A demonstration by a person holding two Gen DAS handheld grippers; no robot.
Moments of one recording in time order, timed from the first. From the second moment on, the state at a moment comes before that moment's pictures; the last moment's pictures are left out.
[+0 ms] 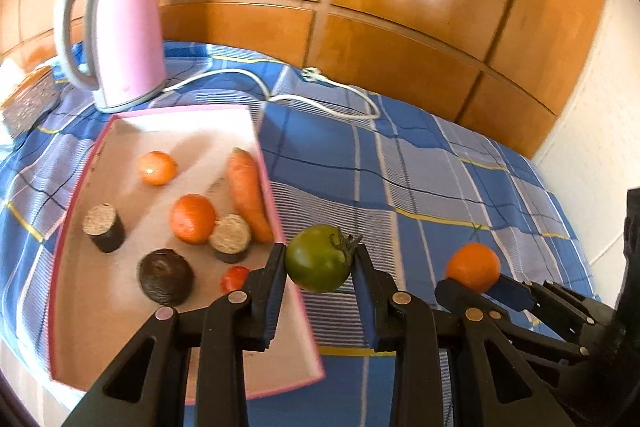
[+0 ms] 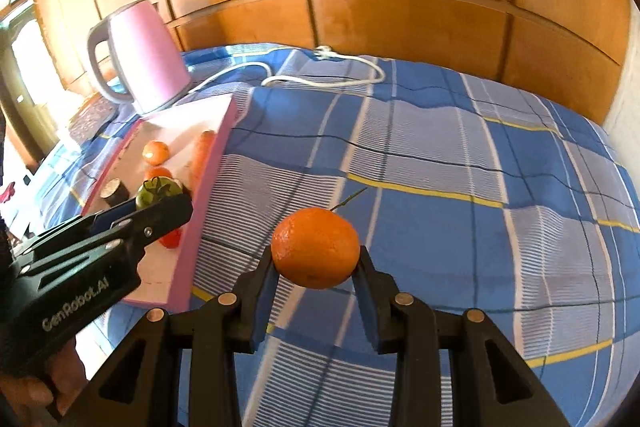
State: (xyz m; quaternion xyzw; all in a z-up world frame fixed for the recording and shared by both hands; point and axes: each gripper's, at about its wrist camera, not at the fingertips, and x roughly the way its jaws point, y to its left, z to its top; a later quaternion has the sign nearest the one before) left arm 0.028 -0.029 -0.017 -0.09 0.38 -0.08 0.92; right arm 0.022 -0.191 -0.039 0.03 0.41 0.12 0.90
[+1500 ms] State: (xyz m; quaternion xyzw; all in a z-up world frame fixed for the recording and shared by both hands) left arm 0.033 0.088 -0.029 -0.14 0.39 0.04 0.91; right arm 0.080 -0.054 -0.014 -0.01 0.39 0.27 0.88
